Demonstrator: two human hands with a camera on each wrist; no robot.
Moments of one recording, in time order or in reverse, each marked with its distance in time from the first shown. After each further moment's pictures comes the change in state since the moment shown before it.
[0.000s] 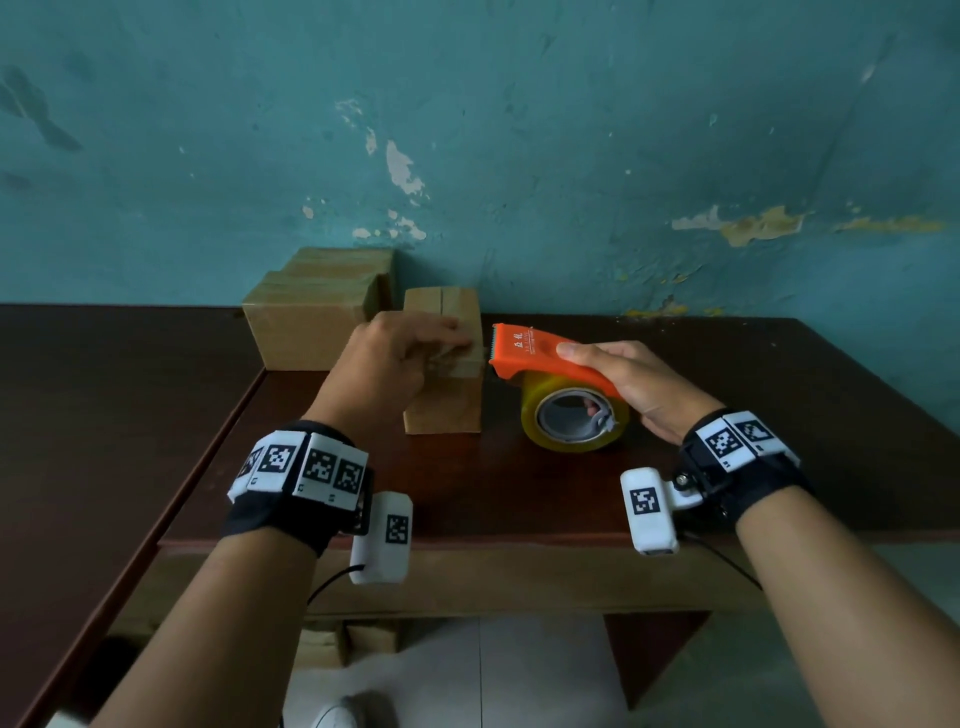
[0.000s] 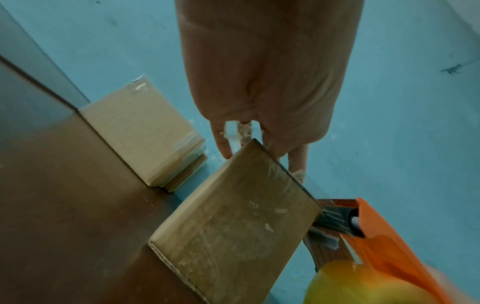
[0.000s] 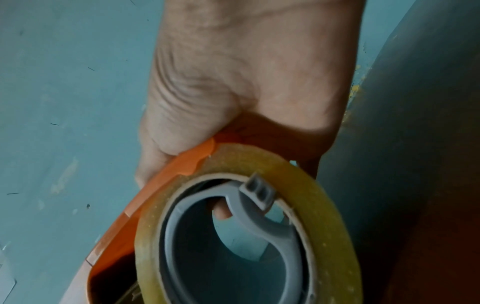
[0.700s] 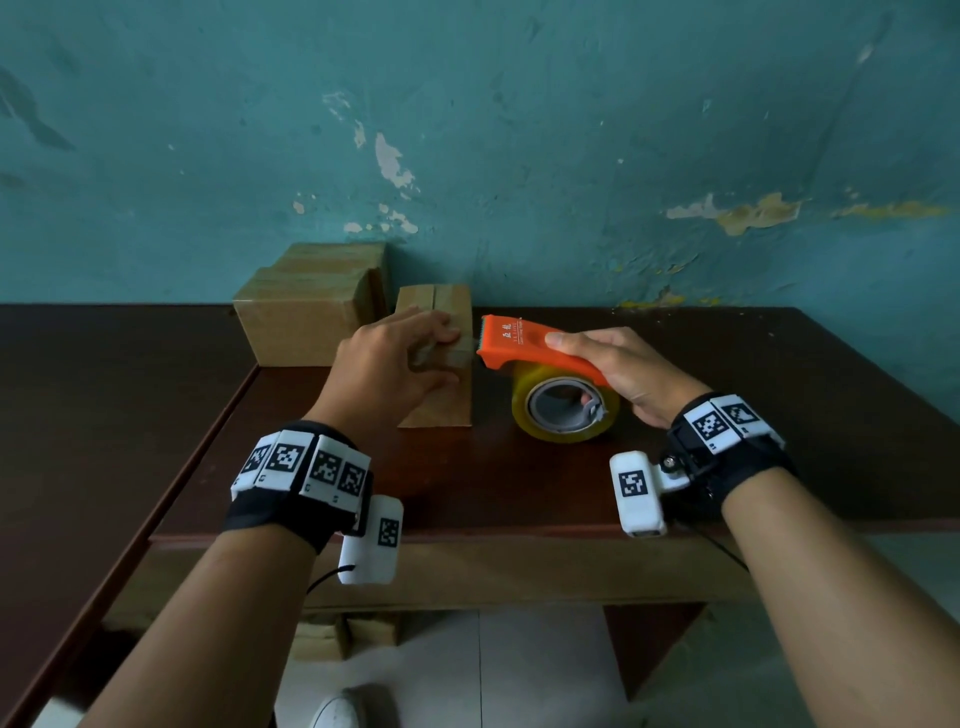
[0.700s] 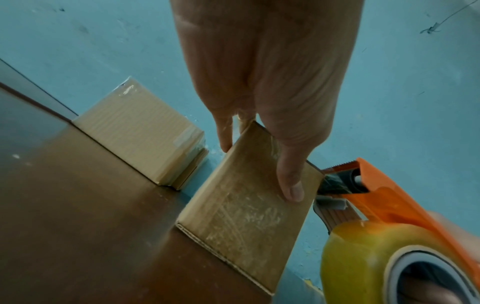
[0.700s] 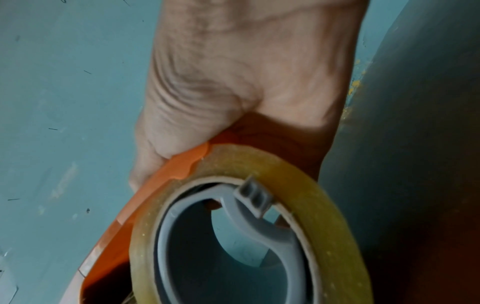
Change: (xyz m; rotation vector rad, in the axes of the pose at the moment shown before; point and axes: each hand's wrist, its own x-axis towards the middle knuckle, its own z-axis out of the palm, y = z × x) left_hand -0.005 0.002 0.016 0.132 0.010 -0.030; right_hand 0.007 0.002 -0.004 0.003 0.022 -0.024
